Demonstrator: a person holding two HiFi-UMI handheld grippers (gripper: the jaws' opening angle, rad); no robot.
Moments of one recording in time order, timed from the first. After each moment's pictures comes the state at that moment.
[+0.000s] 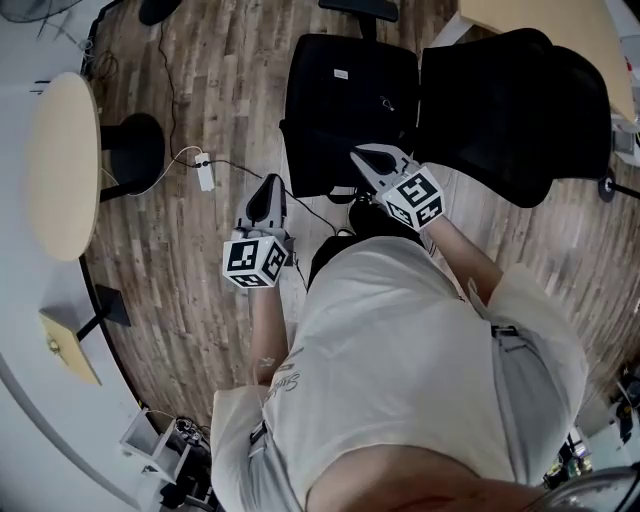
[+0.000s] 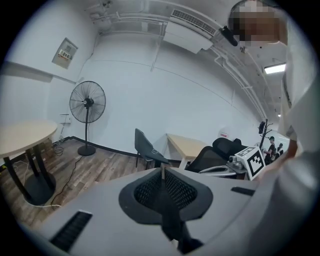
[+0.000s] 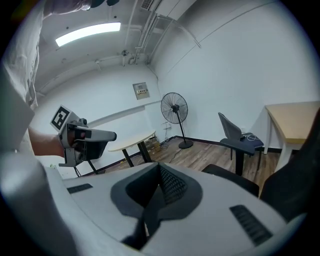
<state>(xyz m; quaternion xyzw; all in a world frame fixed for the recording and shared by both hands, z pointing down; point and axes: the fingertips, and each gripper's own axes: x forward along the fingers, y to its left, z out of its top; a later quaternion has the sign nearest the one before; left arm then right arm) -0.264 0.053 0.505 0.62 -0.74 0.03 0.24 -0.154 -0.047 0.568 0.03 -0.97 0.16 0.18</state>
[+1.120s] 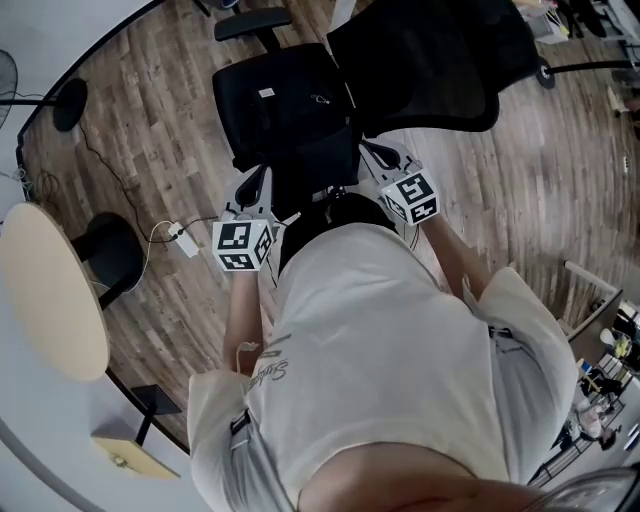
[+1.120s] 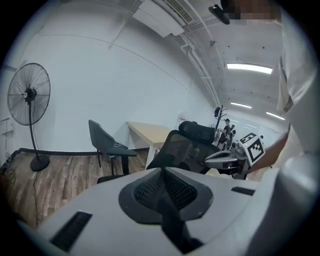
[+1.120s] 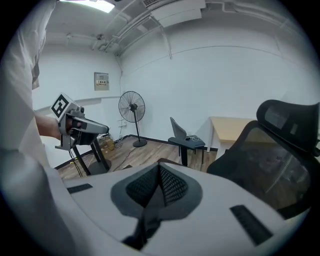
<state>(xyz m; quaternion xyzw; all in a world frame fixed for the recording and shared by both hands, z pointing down) -0.239 -0.025 0.534 0.80 -0.54 0.12 0.24 -0.049 -0.073 0.572 0.32 -0.91 0.12 0.22</state>
